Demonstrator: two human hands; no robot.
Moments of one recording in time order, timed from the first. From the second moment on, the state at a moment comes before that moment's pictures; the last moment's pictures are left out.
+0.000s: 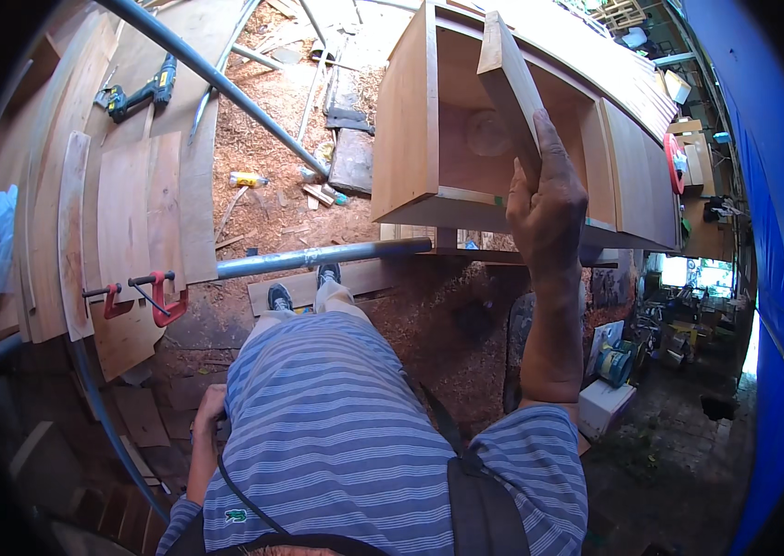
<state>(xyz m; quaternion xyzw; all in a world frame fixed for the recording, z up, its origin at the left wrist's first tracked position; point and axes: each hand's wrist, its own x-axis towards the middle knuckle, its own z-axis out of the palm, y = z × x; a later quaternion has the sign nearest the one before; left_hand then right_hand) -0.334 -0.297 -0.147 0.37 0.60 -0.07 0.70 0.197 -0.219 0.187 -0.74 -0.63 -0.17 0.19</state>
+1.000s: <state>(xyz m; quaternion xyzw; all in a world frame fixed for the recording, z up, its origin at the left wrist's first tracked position) -0.309 -0.330 -0.171 0.46 0.60 0.21 0.61 0.185 -0.209 0.163 -0.72 -0.65 -0.17 0.16</state>
